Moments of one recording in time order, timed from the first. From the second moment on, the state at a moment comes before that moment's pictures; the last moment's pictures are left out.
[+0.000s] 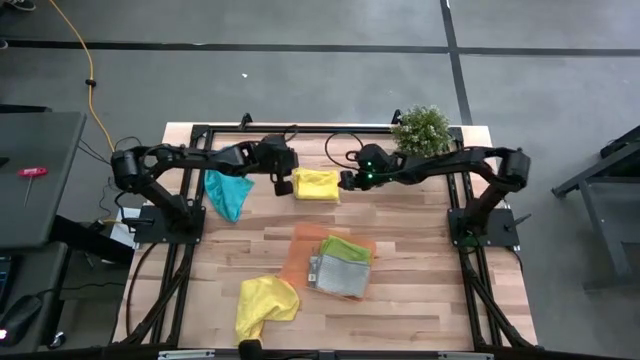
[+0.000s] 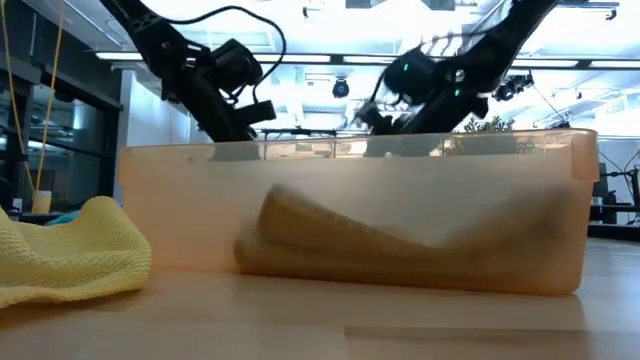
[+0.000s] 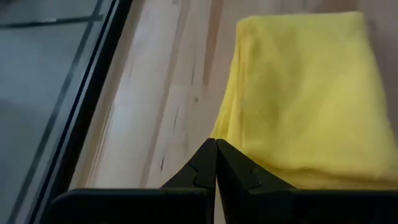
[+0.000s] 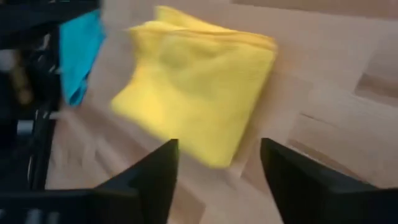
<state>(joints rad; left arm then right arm) 0.56 1.55 0.79 -0.03 -0.07 0.40 -0.36 1.64 0.82 0.06 -0.19 0.95</state>
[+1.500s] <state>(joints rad) 0.49 1.72 0.70 0.08 0.03 0.09 -0.37 1.92 0.83 0.38 -0.24 1.28</state>
